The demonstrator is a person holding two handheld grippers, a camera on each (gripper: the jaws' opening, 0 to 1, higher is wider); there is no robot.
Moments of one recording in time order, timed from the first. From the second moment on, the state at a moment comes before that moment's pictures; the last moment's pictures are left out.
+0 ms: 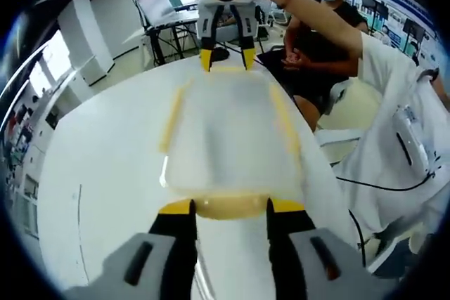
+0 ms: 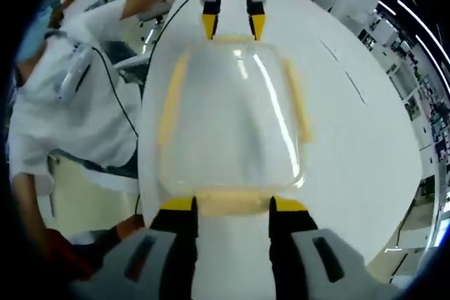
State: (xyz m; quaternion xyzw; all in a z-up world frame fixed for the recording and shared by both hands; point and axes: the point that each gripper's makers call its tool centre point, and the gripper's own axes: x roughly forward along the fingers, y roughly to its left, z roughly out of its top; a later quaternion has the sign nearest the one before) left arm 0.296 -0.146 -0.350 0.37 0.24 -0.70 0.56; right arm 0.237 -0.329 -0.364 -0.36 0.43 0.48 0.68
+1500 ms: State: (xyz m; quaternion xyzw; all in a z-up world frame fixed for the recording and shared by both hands) left arm 0.316 -0.028 -0.351 0.35 0.27 -0.66 0.61; right arm 0.293 -0.219 -0.357 -0.39 0.40 0.53 0.64
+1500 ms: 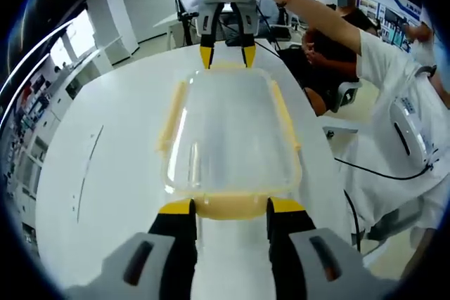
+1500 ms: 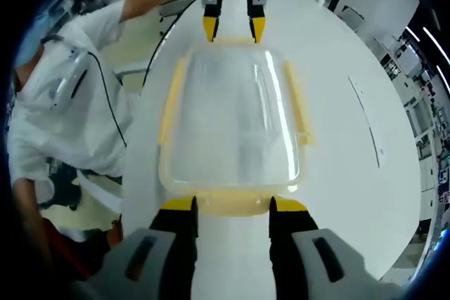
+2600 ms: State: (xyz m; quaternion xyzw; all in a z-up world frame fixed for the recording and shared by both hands) left arm 0.324 0.034 -0.353 0.35 0.29 -0.63 0.64; right arm 0.318 -0.158 -0.365 -0.41 0.39 0.56 0.60
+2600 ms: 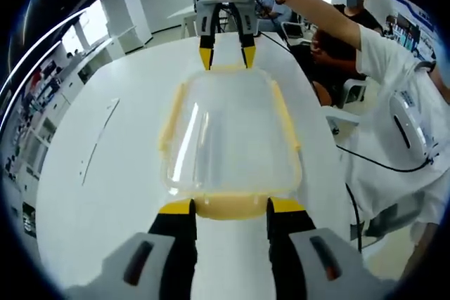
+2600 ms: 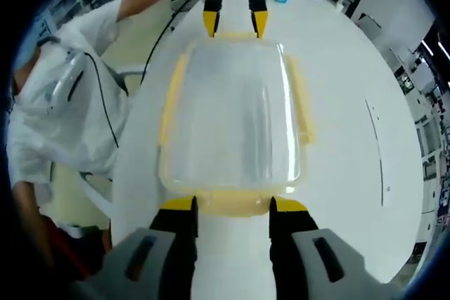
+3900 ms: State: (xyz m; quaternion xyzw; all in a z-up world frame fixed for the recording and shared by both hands) left arm 0.329 0.035 -0.373 0.35 0.28 -0.64 0.63; right arm 0.311 -0.158 -0.381 -0.43 0.40 0.55 0.60
